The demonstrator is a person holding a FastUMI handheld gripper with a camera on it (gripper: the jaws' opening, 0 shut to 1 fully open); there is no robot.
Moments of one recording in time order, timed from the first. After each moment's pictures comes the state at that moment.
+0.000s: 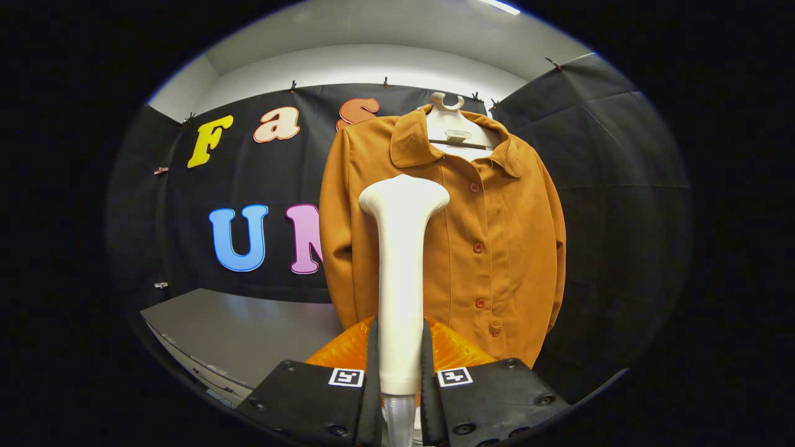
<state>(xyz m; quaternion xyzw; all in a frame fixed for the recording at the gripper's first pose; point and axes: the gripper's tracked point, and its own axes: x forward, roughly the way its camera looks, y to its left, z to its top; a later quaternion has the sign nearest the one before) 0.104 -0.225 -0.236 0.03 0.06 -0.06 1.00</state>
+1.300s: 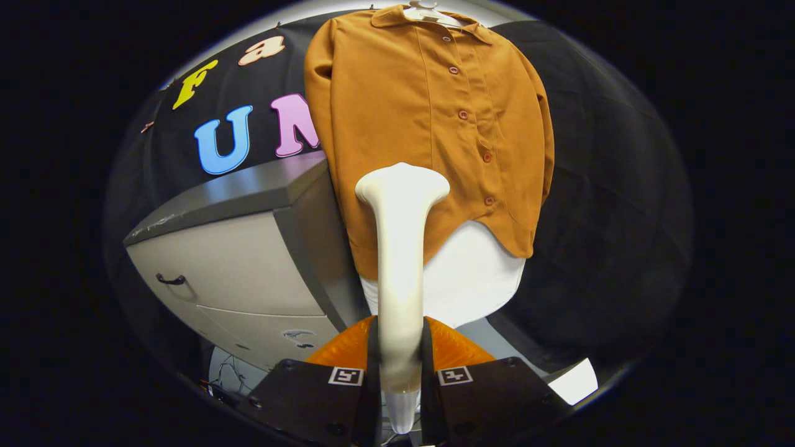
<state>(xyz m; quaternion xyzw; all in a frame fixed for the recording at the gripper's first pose) -0.015 -0.223 -0.448 0.06 0.30 -0.08 0.95</state>
